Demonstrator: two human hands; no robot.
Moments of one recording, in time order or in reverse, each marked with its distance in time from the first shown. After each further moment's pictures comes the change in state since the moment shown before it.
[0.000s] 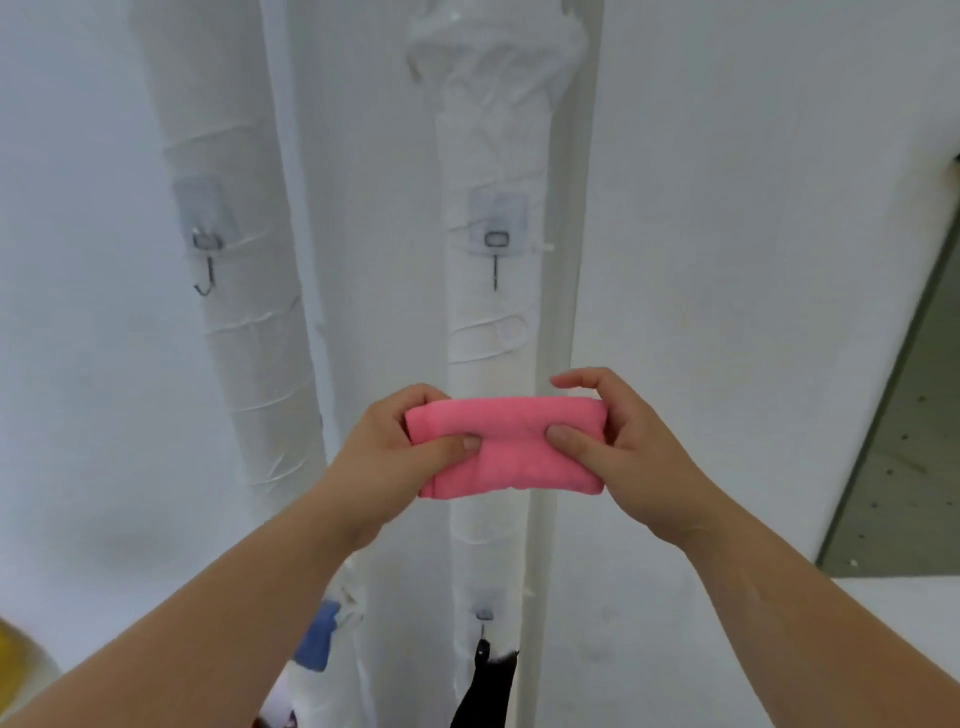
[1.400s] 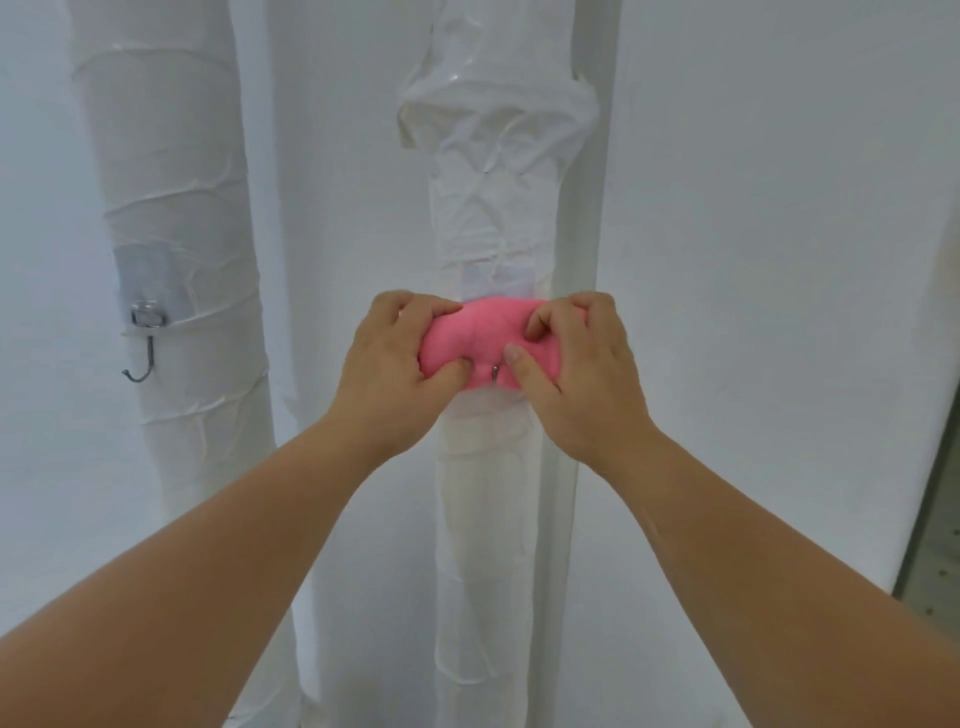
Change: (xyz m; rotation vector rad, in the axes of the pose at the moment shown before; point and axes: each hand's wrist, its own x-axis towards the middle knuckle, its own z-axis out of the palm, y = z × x) left_hand 0.163 0.030 -0.016 0.686 0.282 0.499; right_hand 0.167 -0.015 -0.001 -0.684 0.413 -0.464
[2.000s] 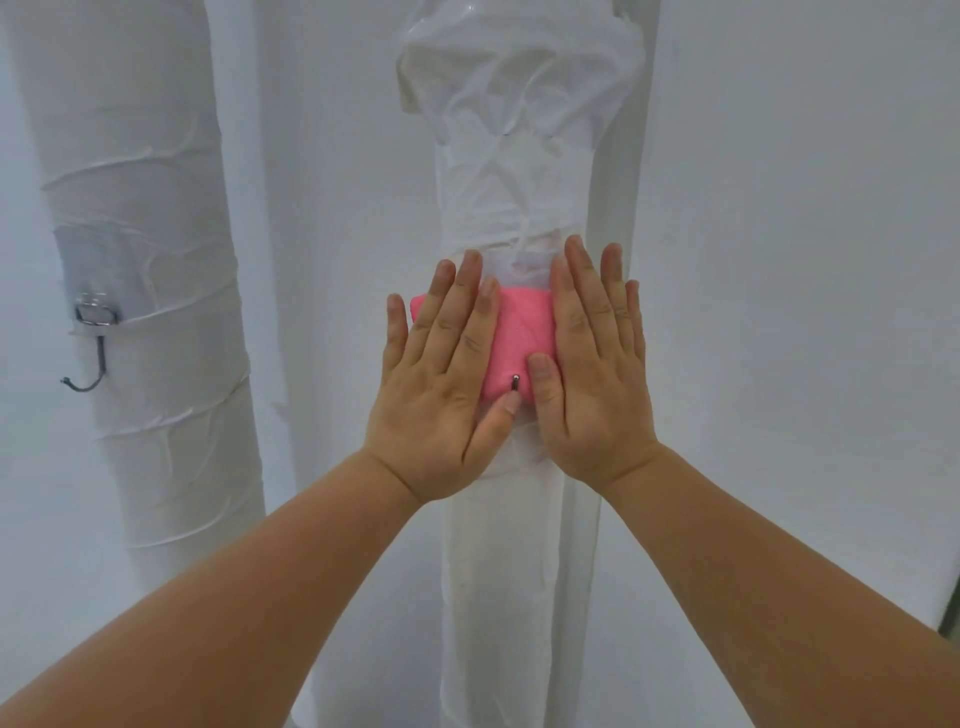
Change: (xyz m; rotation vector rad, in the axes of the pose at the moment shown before) left_hand 0.007 -0.034 0.060 0.341 0.207 0.479; right_hand 0.016 0.035 0.052 -0.158 0.202 -0.343
